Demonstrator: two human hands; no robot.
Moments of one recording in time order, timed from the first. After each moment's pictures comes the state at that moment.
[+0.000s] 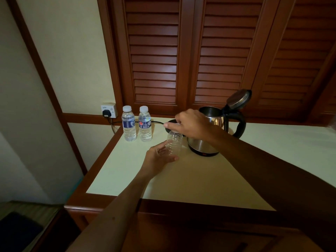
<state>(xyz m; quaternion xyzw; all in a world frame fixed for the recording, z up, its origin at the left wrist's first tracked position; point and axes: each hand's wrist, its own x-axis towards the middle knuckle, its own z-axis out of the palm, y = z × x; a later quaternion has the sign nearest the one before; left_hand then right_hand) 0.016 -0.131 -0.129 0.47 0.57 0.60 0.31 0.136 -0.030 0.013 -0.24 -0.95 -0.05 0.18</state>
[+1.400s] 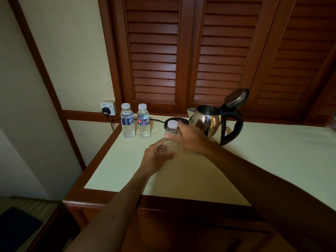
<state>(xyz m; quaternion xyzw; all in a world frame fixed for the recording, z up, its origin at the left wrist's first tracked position) 0.022 -0.132 -0.129 0.49 0.63 0.55 0.24 0.152 -0.040 -0.035 -0.30 -0.92 0.16 0.17</state>
